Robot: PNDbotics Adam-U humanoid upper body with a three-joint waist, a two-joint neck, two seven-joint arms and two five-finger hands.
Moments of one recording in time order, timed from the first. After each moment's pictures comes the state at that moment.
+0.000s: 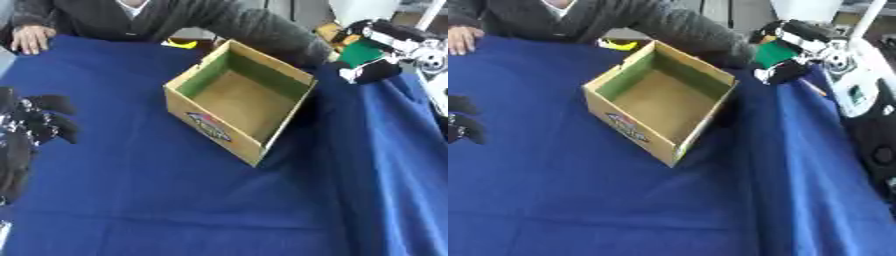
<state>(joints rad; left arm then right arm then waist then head) -0.26 0.33 0.00 -1.88 0.15 0.02 -0.13 -1.00 -0.53 0.05 -1.06 0.76 -0.25 0.46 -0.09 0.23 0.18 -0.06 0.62</state>
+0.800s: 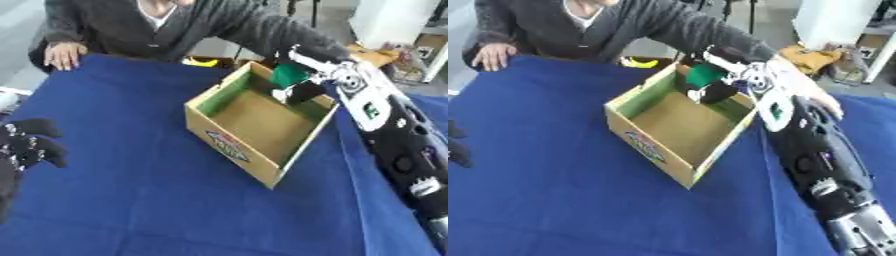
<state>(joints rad) -0.27 0.31 -0.01 -1.88 0.17 0.03 -0.15 -1.03 -0.35 0.07 -0.97 0.81 -0.25 0.46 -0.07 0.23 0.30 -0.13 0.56</state>
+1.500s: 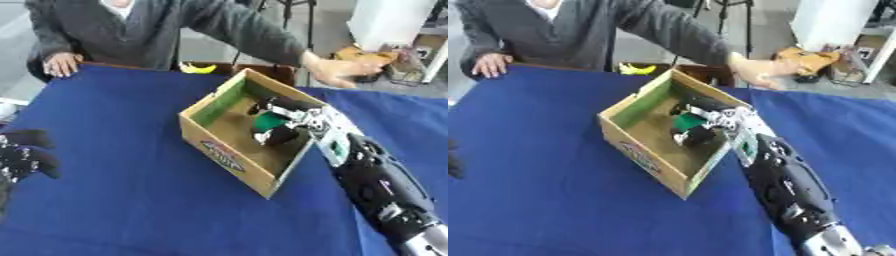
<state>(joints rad) -0.28 0.30 -0.02 -1.88 0.17 0.02 -0.15 -1.00 -0.30 0.07 -0.81 0.94 -0.27 0.42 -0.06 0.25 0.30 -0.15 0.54</state>
